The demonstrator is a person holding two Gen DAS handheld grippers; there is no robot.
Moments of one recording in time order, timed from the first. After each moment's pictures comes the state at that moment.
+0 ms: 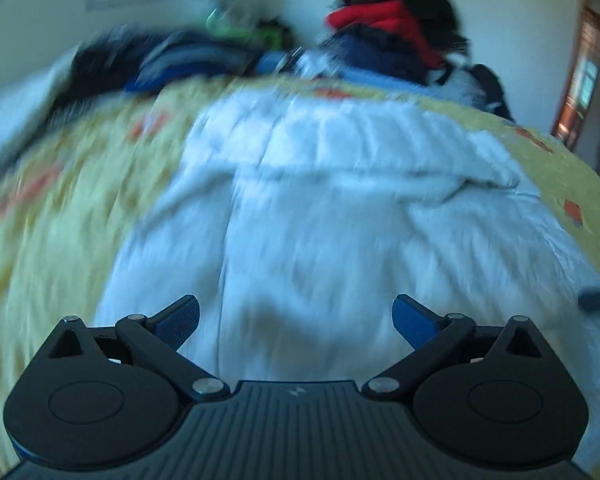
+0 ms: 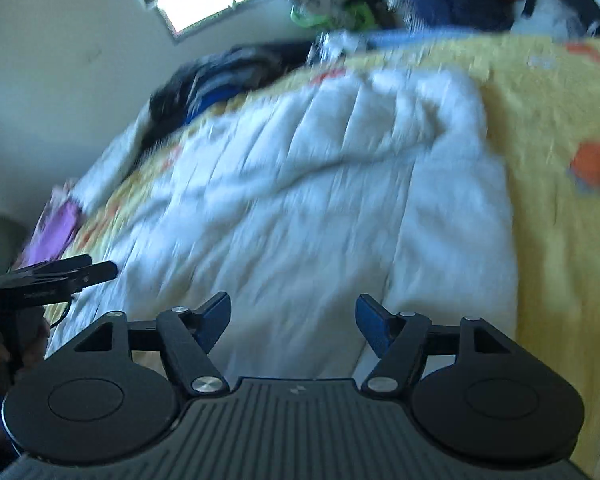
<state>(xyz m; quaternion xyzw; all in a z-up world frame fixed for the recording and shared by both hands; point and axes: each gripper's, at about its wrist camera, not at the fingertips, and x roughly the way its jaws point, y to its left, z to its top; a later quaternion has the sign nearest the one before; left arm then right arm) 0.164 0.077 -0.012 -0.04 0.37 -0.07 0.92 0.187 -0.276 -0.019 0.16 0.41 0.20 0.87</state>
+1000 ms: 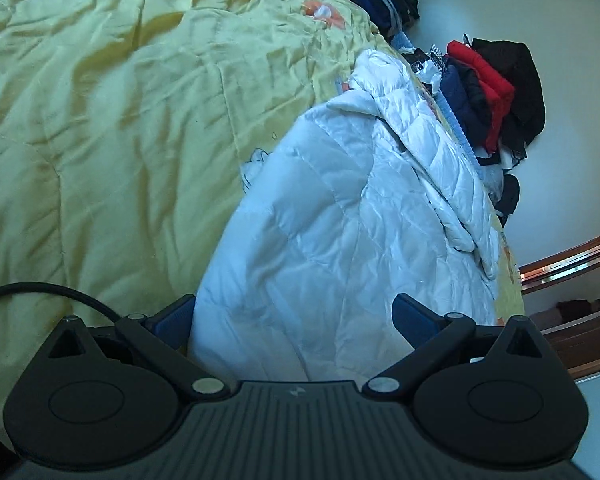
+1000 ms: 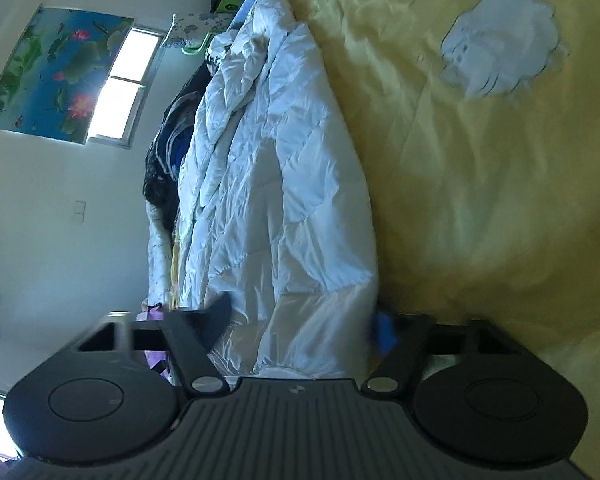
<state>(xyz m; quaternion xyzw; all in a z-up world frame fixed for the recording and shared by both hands) 0.102 0.227 -0.044 -0.39 0.45 -0.04 0.80 0.062 -0.371 -0.076 0.51 0.42 0.14 0.74</state>
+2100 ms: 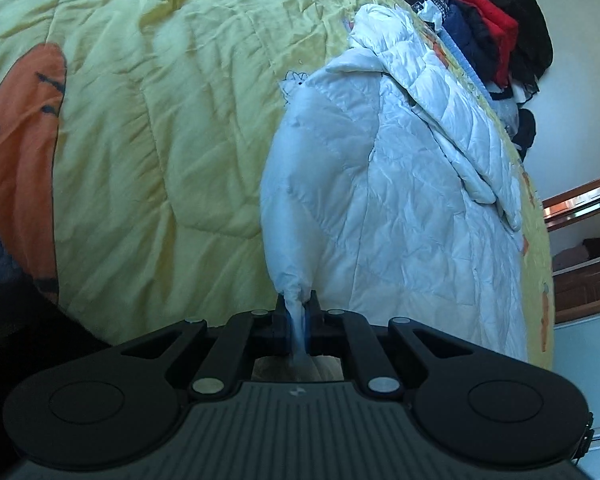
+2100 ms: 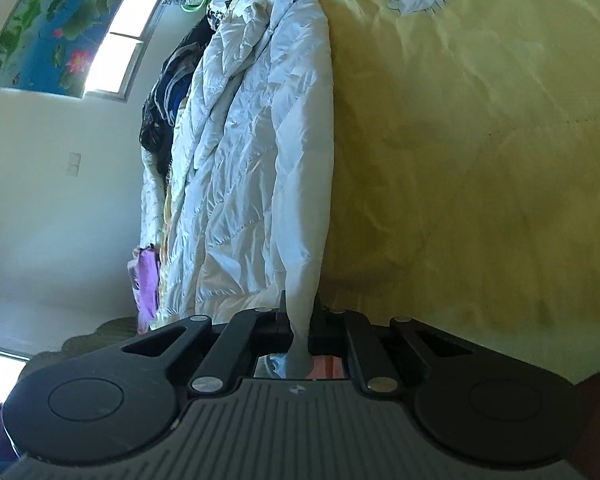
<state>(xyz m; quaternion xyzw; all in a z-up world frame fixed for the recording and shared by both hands) 0.064 0.234 -0.029 -0.31 0.52 -0.06 0.79 -0.009 -0.377 -0.053 0.48 0.47 0.16 0.73</state>
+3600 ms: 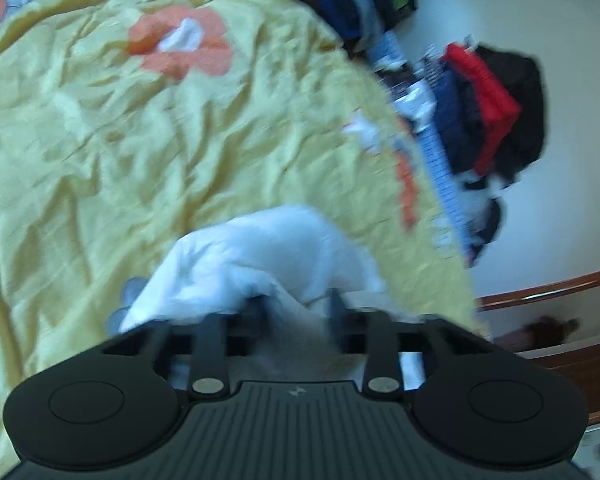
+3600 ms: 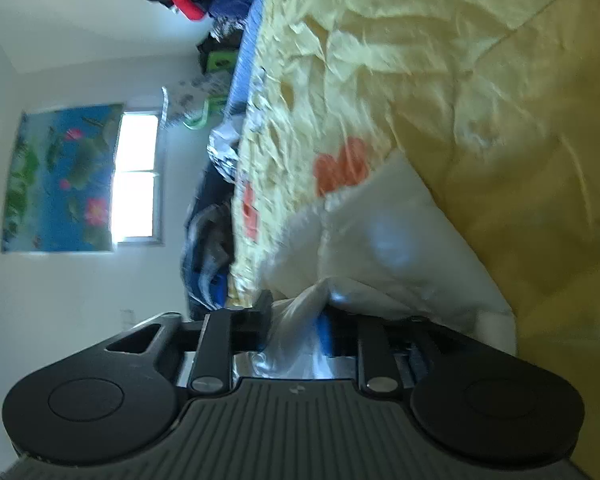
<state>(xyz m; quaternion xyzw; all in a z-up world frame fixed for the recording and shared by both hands) 0.460 0.202 -0.032 -0.44 0.46 -0.09 0.76 0.409 -0.433 -0.096 0.64 0.34 0.13 0.68</state>
